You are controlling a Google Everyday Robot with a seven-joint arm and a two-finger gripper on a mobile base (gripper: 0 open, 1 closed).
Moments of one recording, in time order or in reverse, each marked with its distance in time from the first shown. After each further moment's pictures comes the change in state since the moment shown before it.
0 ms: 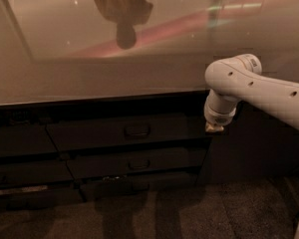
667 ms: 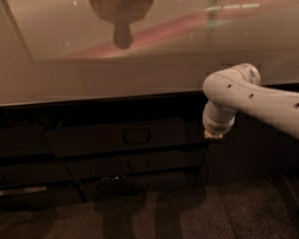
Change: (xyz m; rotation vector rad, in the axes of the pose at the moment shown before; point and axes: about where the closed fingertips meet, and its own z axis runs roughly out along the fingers) arm -0.004 0.019 0.008 0.037 0.014 -0.010
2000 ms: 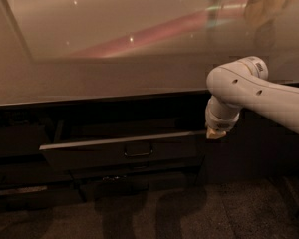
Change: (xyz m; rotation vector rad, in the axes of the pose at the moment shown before) arm 0.003 0.000 -0.031 0.035 0.001 0.009
